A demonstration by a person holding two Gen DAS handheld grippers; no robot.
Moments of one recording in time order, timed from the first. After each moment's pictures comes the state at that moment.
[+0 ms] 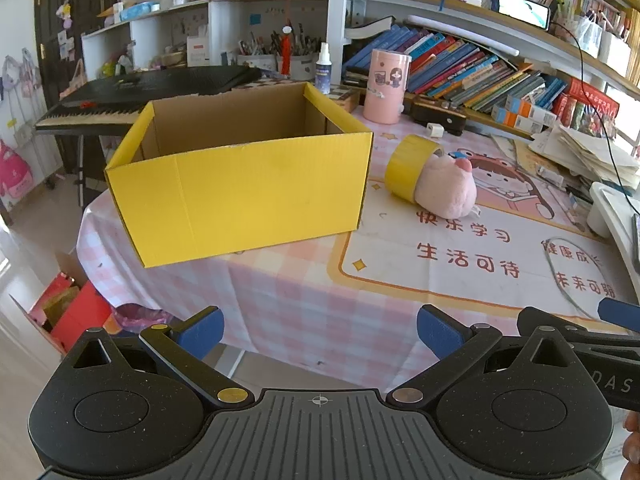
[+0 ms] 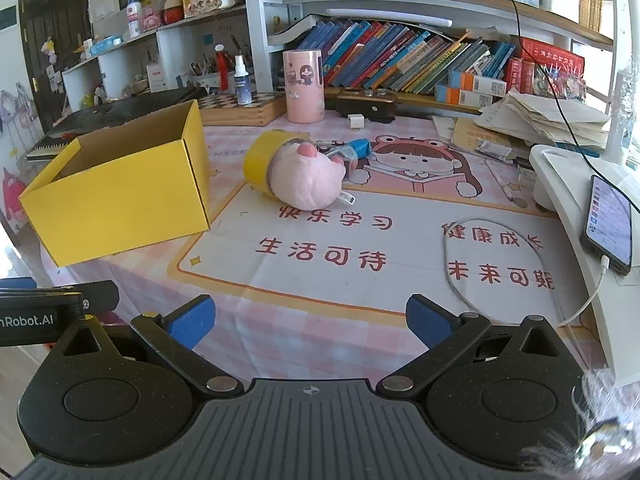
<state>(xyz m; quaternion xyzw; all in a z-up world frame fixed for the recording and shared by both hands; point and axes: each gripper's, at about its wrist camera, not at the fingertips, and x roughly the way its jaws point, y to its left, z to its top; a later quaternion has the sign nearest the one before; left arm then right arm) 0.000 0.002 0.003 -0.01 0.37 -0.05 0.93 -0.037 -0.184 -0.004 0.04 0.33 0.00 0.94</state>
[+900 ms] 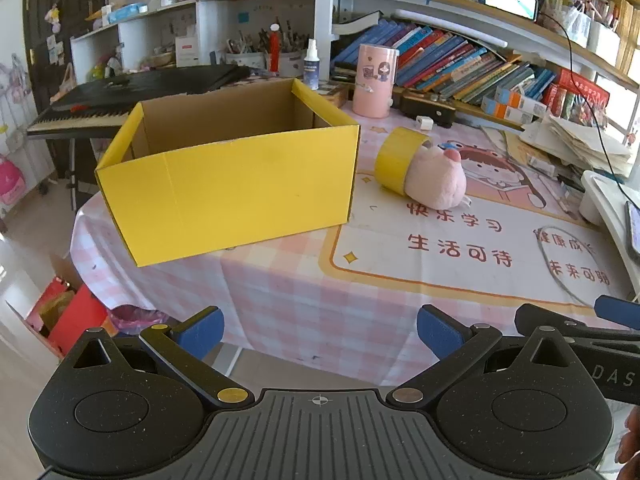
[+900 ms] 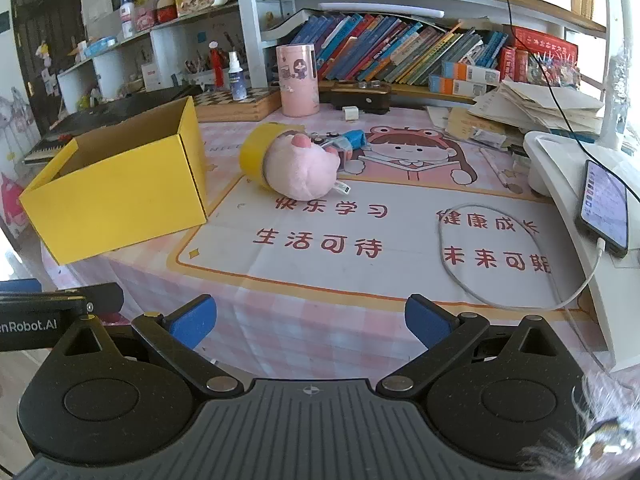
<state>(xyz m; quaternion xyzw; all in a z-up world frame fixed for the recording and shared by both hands) -0.005 -0.003 0.002 0.00 0.37 -0.06 0.93 -0.044 -0.188 -0.007 0.06 0.33 -0.01 0.94</state>
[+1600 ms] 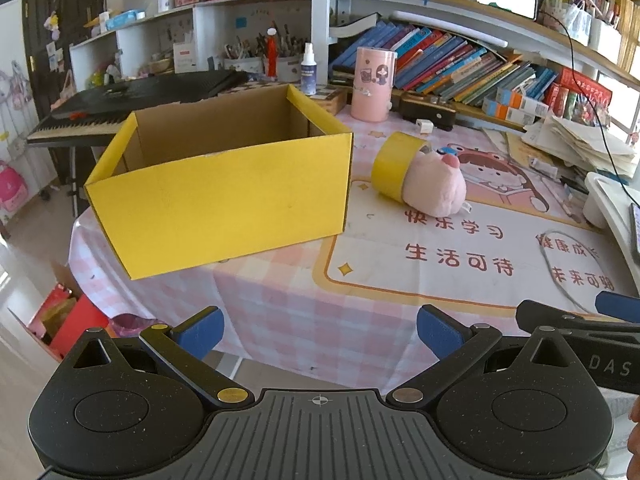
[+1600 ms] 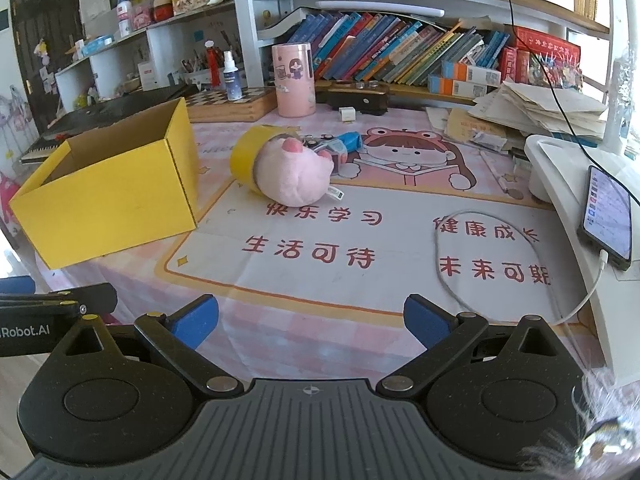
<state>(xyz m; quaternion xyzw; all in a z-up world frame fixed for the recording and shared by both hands) 0.006 -0.013 0.004 0.01 0.36 -0.06 0.93 -0.028 -0.198 -0.006 0.05 0.34 -0.01 0.94</state>
